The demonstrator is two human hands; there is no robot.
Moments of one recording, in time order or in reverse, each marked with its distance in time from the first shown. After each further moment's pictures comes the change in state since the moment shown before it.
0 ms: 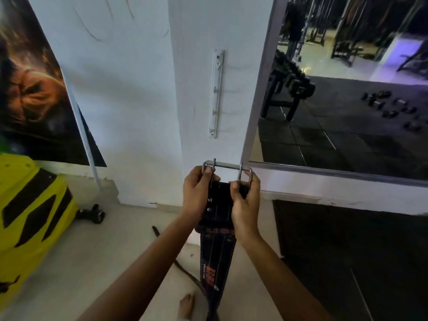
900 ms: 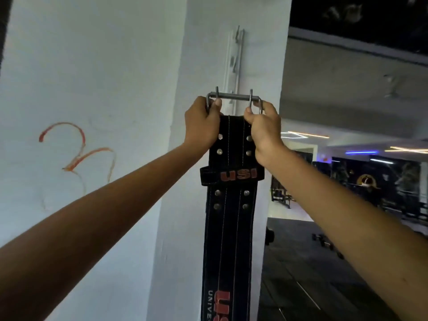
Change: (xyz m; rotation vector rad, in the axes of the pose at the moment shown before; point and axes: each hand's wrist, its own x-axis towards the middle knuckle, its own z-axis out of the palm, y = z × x) left_hand 0.312 0.437 0.059 -0.034 0.044 0.989; right_hand 0.327 -0.424 0.174 -0.033 0.103 -0.679
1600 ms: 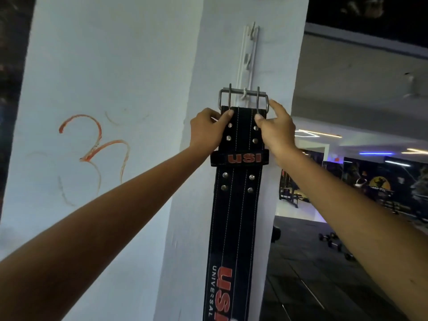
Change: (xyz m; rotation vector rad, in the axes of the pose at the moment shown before) left_hand -0.005 -0.021 -0.012 0.108 -0.050 -0.123; right_hand 0.005 0.014 -0.013 -0.318 -0.032 -0.140
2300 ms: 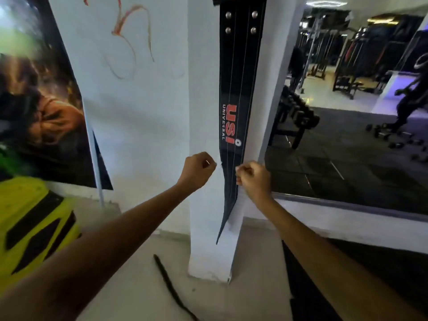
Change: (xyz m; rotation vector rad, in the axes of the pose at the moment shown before) left_hand -0.396 -0.088 -0.064 0.495 -0.413 -0.526; right_hand -0.397 0.142 -0.082 -0.026 -0.469 0.580
